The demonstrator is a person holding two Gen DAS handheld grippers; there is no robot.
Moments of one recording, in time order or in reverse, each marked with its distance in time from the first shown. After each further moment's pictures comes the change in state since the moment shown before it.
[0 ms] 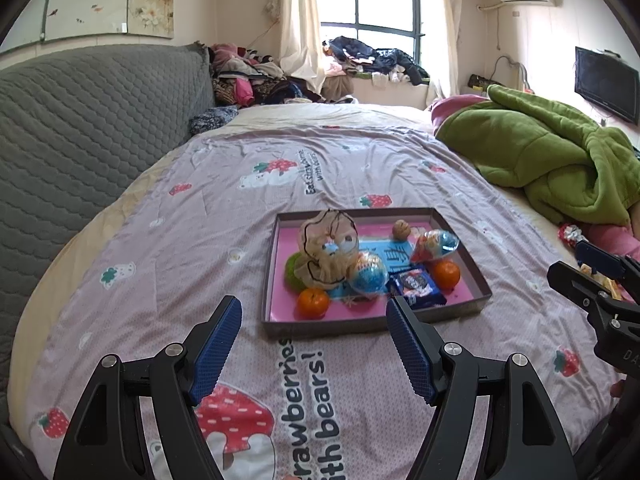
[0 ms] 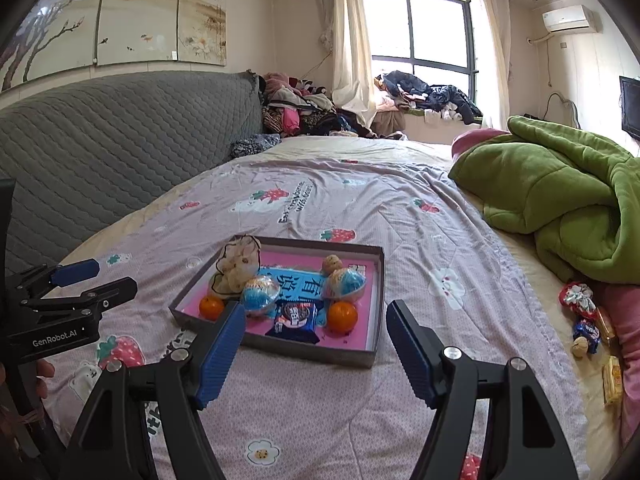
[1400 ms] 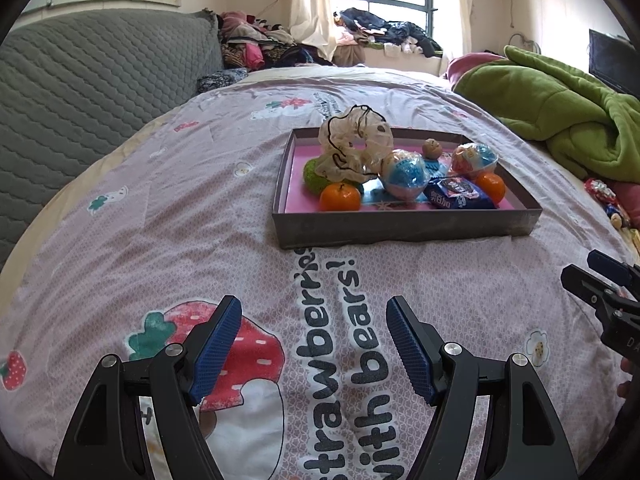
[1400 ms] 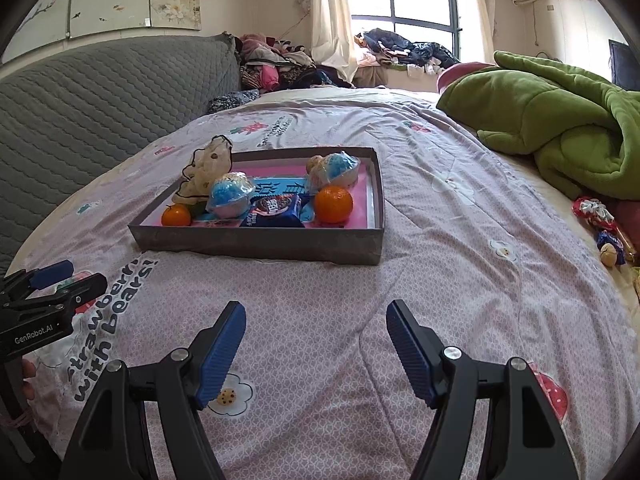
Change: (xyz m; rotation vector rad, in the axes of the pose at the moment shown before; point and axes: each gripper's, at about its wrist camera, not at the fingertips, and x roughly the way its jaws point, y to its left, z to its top) left arm 0.065 0.017 -0.094 -0.016 0.090 0.034; right arm 0.056 -0.004 -0.103 0.069 0.133 -0.048
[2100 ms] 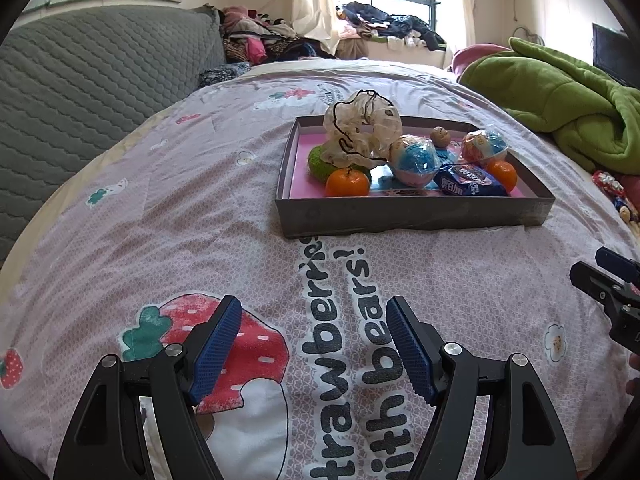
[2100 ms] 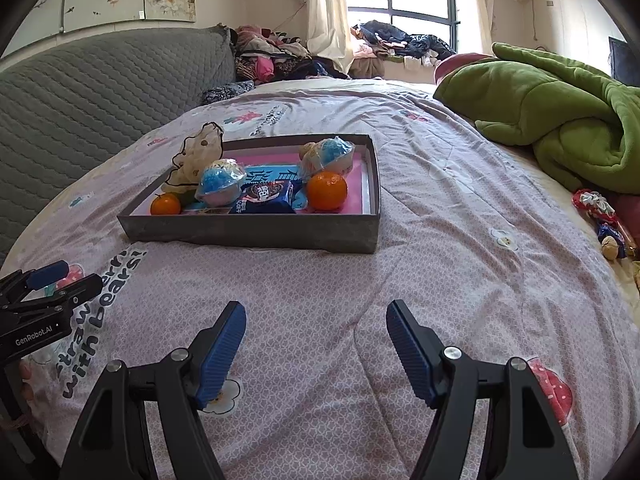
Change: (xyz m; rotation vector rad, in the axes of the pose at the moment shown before) left arm 0.013 0.002 -0.006 0.009 0.020 0.020; right arm 0.012 -0.001 -0.003 -0.001 0.035 -0.015
